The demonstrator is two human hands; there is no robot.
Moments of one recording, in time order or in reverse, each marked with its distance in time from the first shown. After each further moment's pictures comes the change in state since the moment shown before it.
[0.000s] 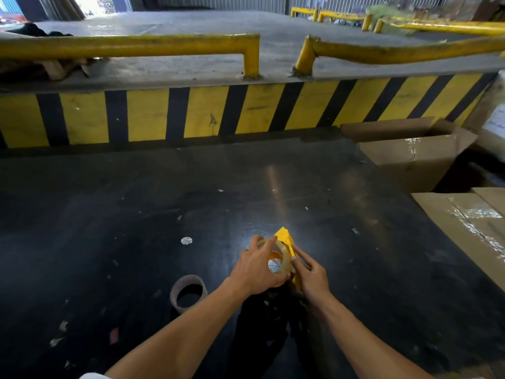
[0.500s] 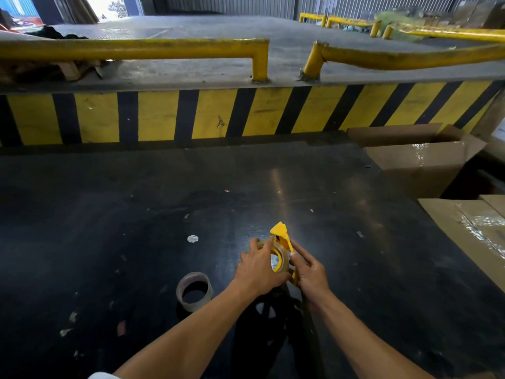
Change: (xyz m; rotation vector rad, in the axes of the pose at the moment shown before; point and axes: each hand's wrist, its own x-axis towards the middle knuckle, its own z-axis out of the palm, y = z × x) left_hand -0.011 0.005 -0.001 -0.017 0.016 -0.157; right_hand -0.008 -0.011 0.015 0.102 -0.057 0.021
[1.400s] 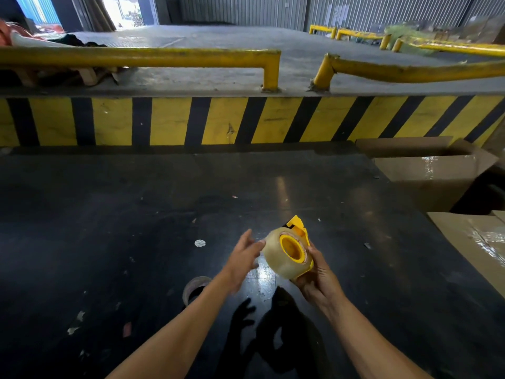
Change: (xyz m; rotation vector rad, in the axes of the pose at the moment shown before) left_hand 0.002 -0.029 -0.044 -1.057 0.036 -0.141; right_hand 0.013 -0.020 0.007 0.574 -0.191 0.238
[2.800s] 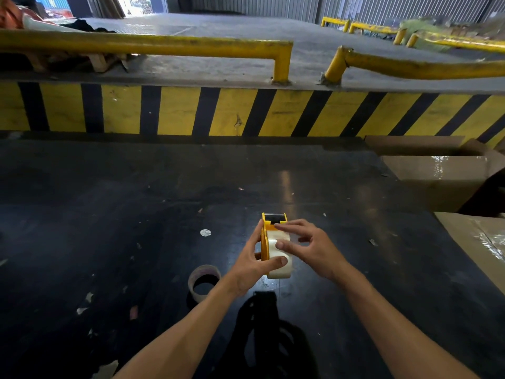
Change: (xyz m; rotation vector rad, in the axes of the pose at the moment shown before) left_hand -0.031 -0.012 0.000 -0.118 -0.226 0.163; right_hand -0.030 -0.042 0.063 -1.399 -0.304 -0.404
